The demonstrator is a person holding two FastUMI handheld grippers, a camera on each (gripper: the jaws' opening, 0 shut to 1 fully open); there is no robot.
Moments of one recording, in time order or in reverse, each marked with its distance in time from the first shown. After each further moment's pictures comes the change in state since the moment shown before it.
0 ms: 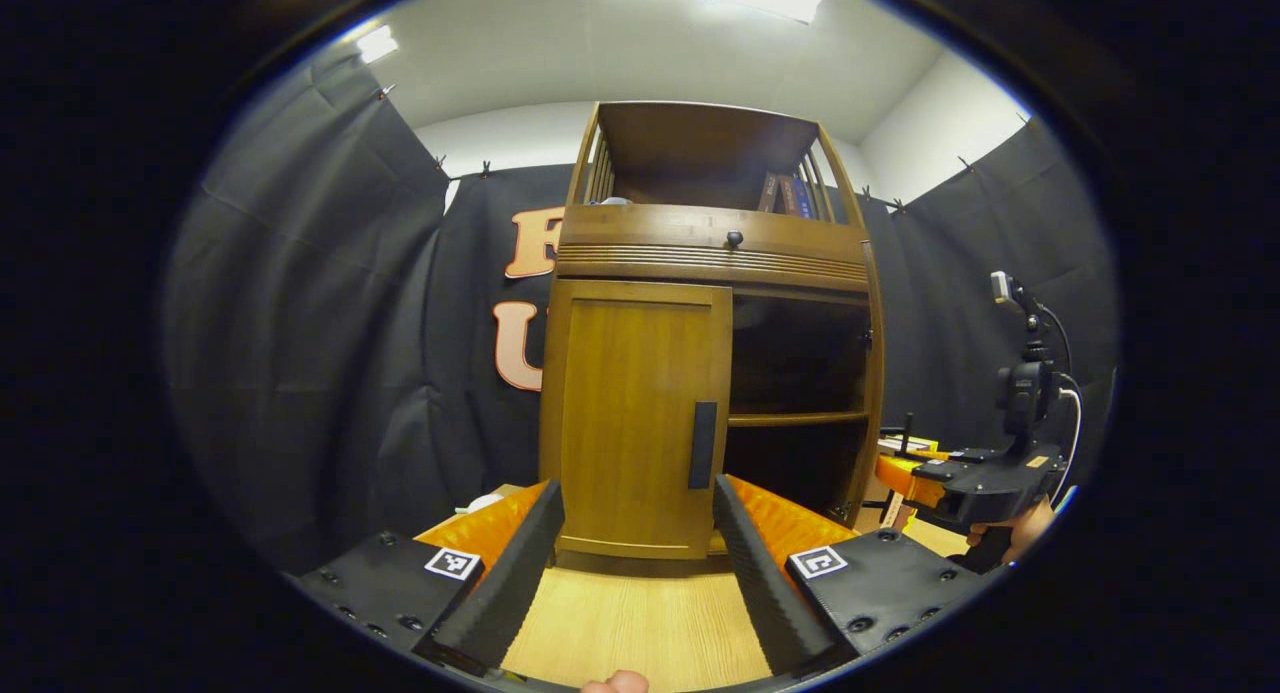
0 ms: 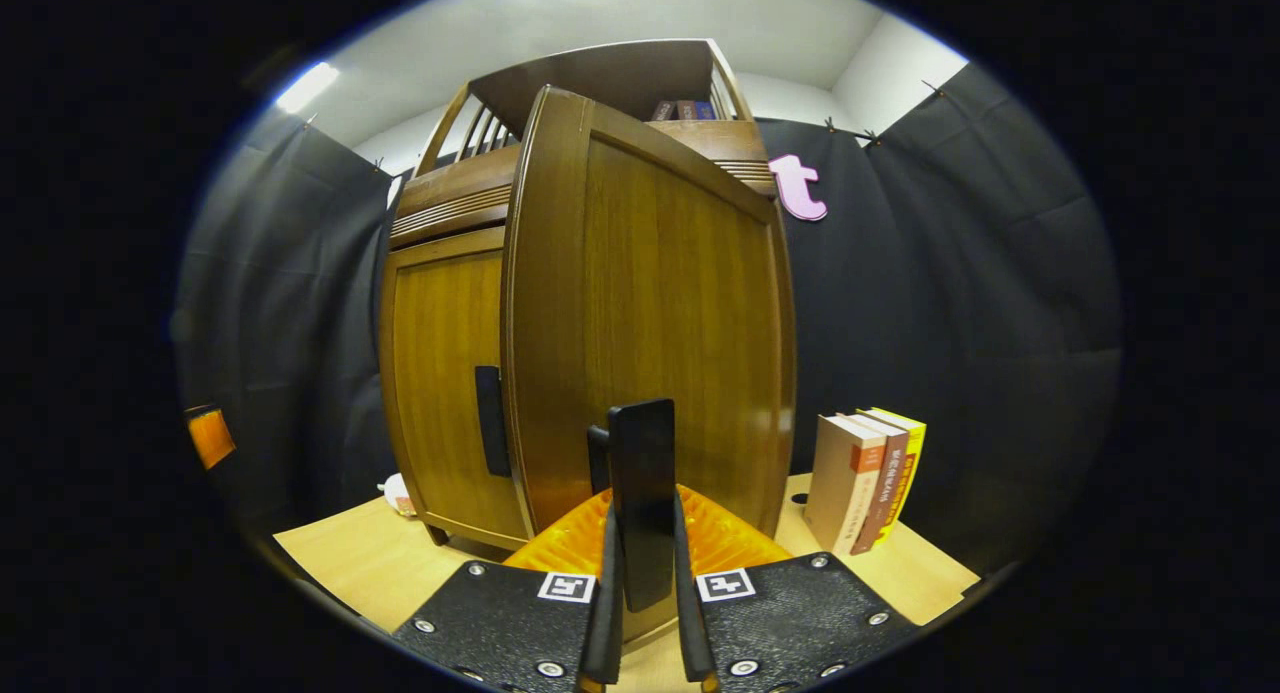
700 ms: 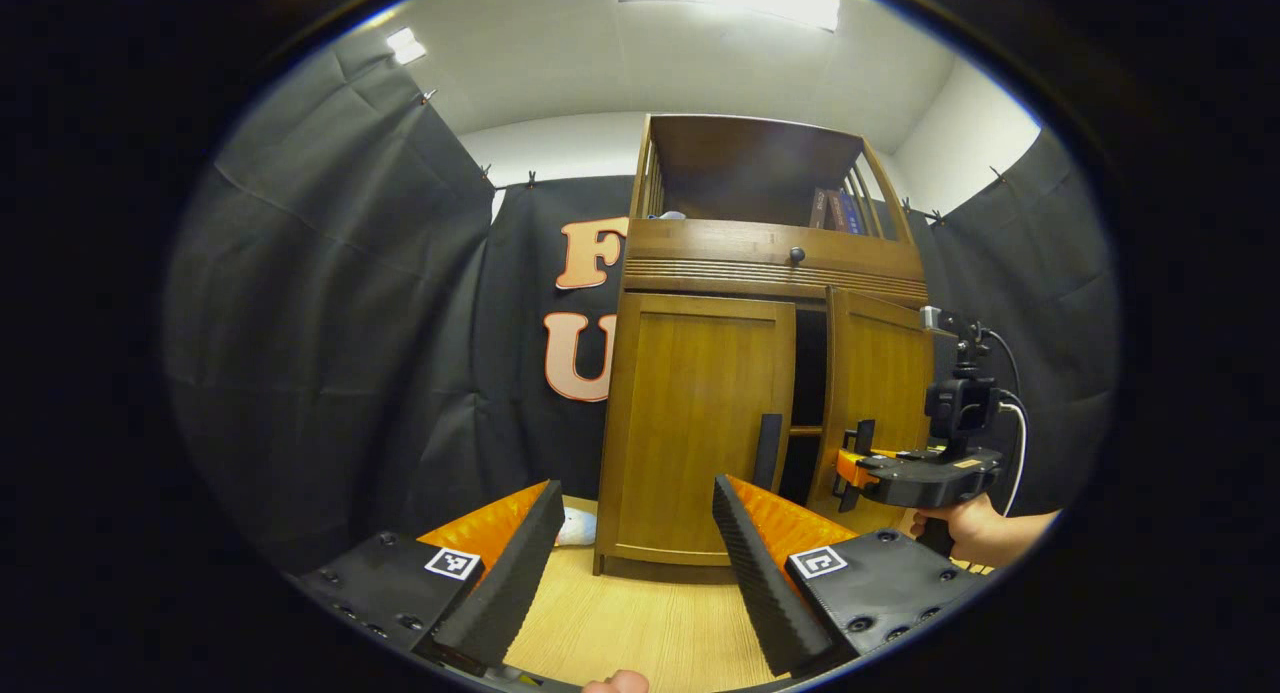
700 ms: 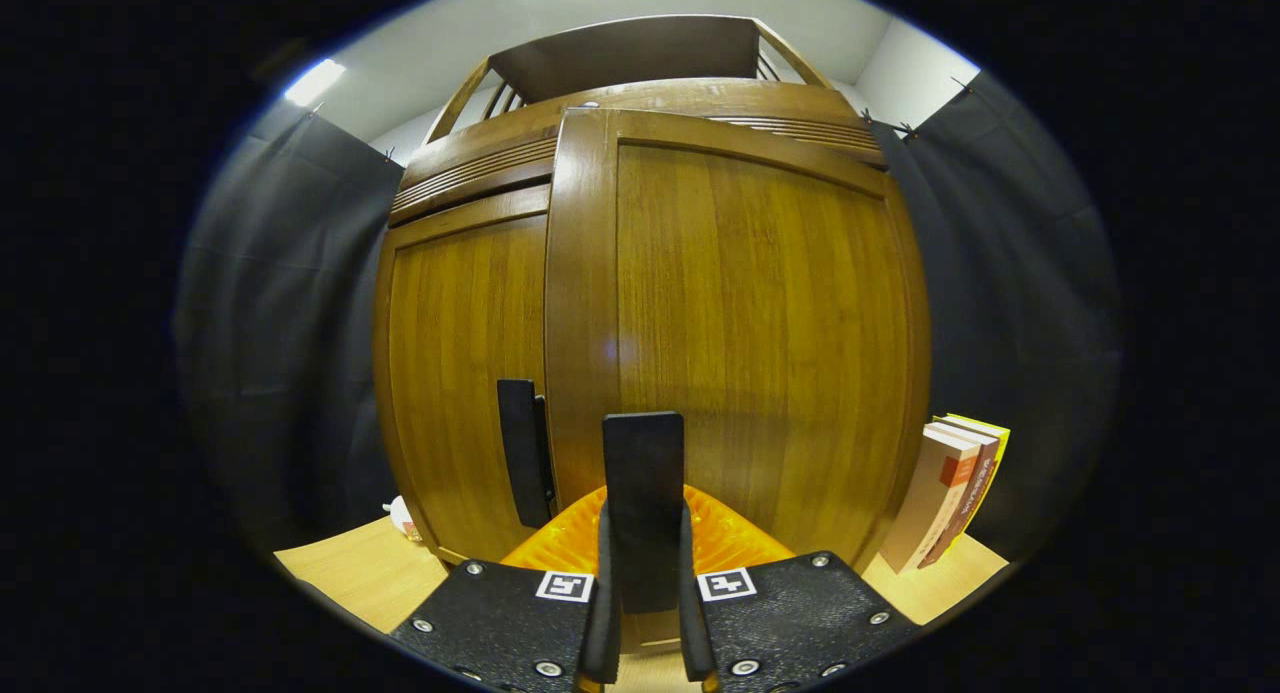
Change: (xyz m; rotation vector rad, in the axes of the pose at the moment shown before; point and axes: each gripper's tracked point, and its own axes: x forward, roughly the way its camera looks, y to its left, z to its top) left arm -0.013 0.063 0.007 -0.007 -0.041 0.105; right arm 0.104 0.089 -0.003 0.012 -0.004 0.079
